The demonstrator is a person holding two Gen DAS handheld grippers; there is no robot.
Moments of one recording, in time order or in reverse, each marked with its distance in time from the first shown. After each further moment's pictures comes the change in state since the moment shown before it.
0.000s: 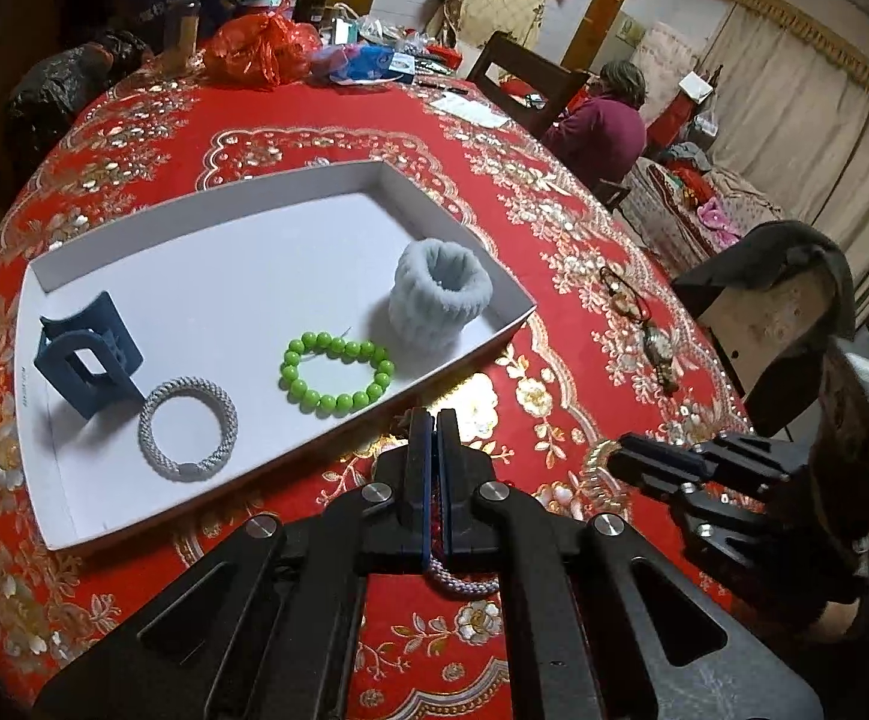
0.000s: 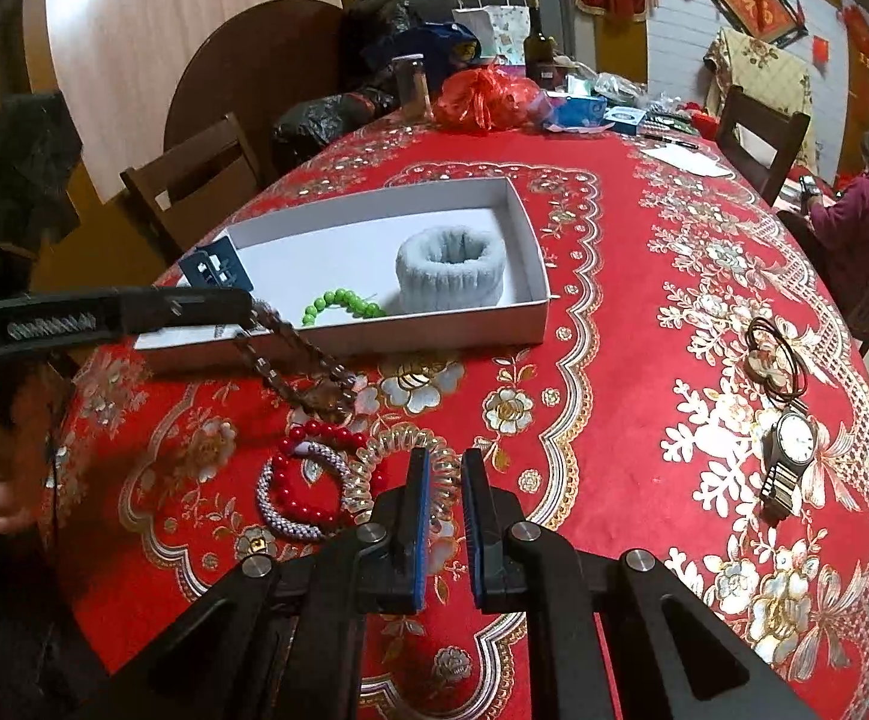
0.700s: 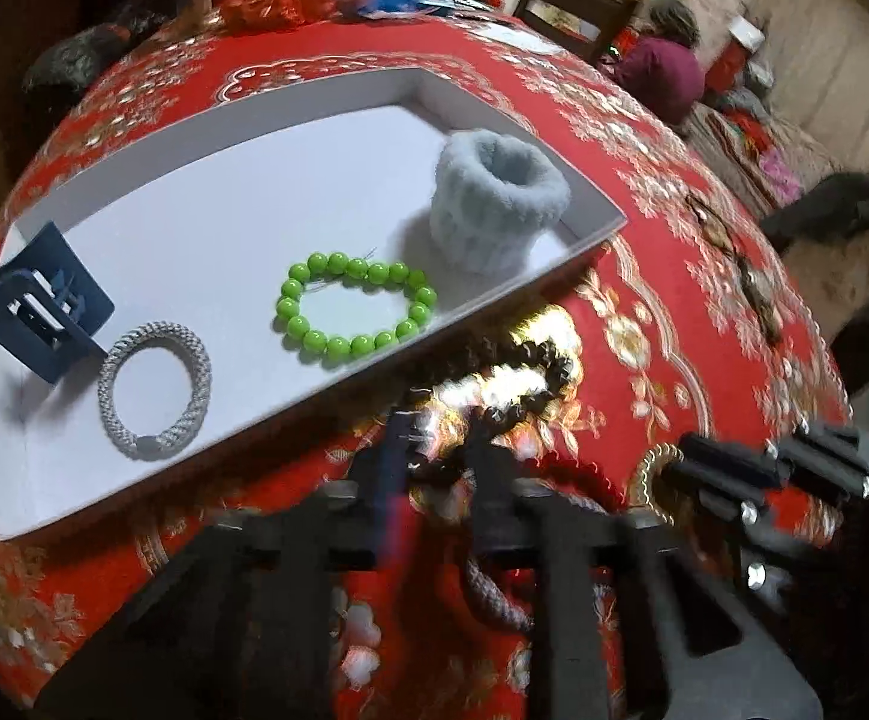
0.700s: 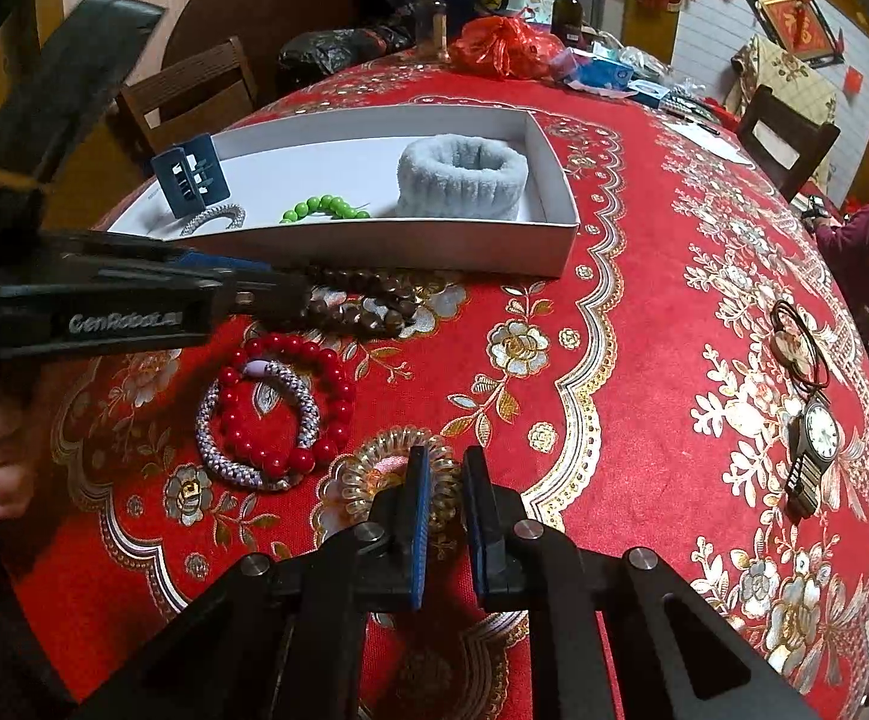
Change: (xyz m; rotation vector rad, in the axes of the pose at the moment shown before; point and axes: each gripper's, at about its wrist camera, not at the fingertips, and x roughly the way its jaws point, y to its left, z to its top) left arm 0.067 -0.005 -0.025 0.052 0.130 0.166; right arm 0.039 0.006 -0.017 -0.113 0.113 -0.063
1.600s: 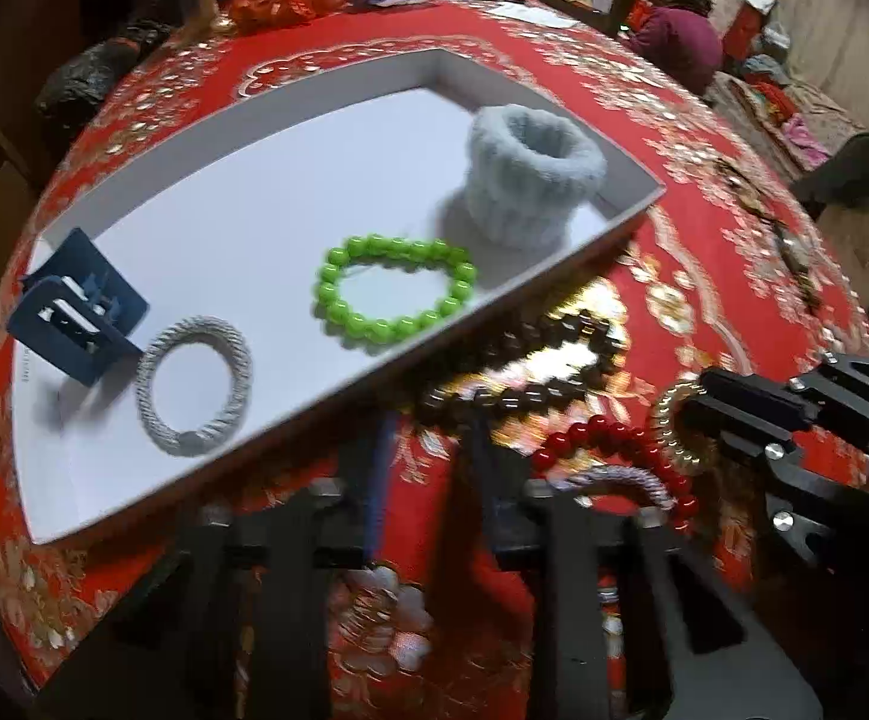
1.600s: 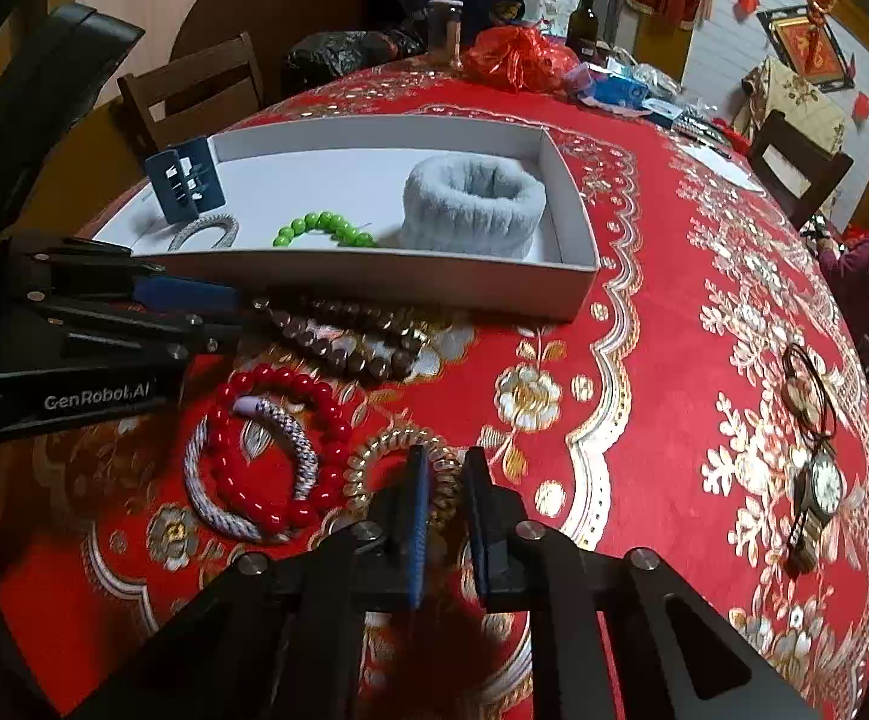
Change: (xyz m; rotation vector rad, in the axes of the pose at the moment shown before) left arm 0.006 0.003 -0.001 0.022 0.039 0.085; right arm 0.010 0.002 0.013 -0.040 -0.007 -0.010
